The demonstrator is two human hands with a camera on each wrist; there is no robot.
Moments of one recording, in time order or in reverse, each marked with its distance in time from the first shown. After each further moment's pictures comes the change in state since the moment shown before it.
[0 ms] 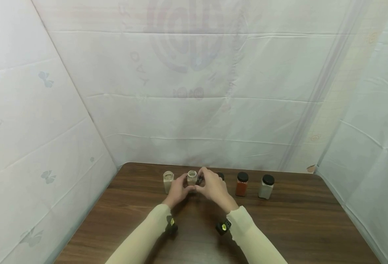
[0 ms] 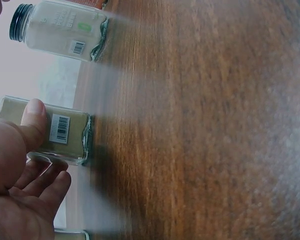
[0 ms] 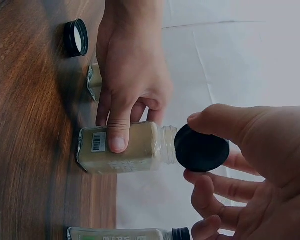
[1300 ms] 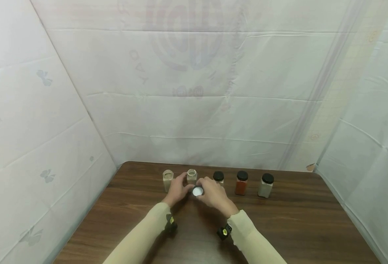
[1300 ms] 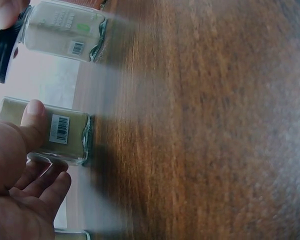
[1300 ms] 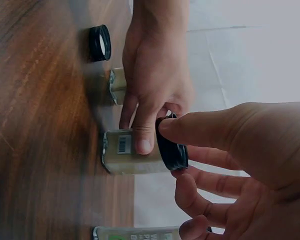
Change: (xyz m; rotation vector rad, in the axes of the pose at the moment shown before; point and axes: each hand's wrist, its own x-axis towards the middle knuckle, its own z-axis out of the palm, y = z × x) left_hand 0.000 -0.002 0.000 0.019 0.019 0.048; right_hand -0.014 0.010 0.015 -0.044 -0.139 -0.066
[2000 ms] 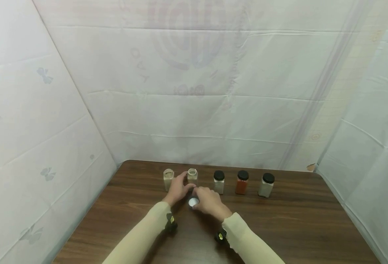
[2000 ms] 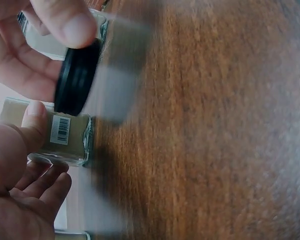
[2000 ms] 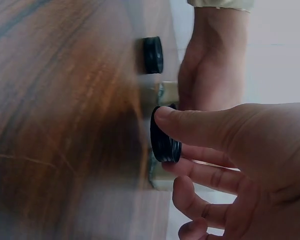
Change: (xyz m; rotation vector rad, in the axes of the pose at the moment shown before) left_hand -0.001 0.005 -0.003 -0.011 0.005 -0.010; right_hand 0.004 0.002 0.035 -0.071 -0.151 -0.014
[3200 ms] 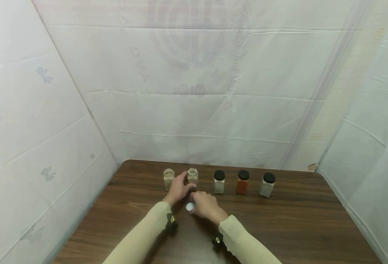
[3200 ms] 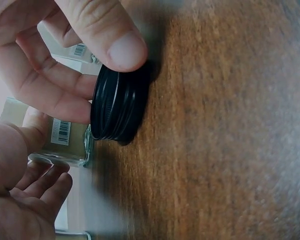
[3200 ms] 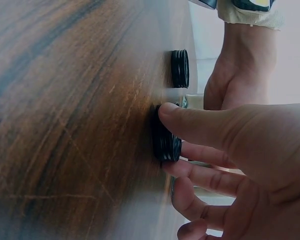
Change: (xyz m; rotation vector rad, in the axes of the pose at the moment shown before) left_hand -0.001 0.000 0.000 -0.007 -0.011 -0.009; right_hand -0.002 -0.006 0.019 -0.025 -0.010 -0.004
